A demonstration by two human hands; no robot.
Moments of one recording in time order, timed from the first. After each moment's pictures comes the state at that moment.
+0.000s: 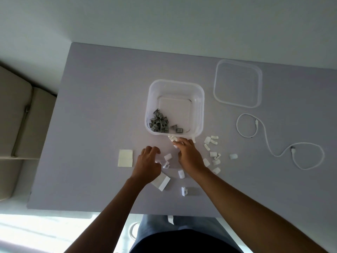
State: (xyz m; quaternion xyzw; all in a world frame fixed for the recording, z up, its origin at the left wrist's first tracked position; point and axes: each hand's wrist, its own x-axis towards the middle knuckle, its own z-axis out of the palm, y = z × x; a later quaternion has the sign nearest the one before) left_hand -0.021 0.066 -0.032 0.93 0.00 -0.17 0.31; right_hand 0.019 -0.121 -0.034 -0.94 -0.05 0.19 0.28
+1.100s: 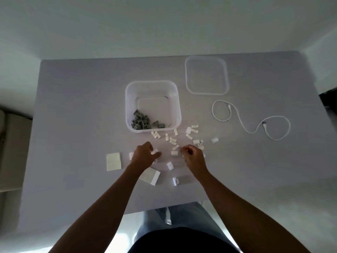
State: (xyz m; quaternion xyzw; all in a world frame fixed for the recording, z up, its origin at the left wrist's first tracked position) left_hand 0.008 0.036 -0.035 0.90 0.06 -0.28 0.33; right_hand -0.046 -0.170 -0.019 -0.77 0.27 0.09 0.57
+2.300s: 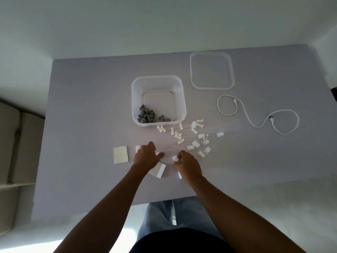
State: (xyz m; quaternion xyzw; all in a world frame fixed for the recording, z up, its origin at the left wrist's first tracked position) left_hand -0.022 0.043 -0.025 0.93 0.05 -0.27 0.22; right_hand -0.086 -0.131 -0.046 -0.94 0.13 0.15 0.29
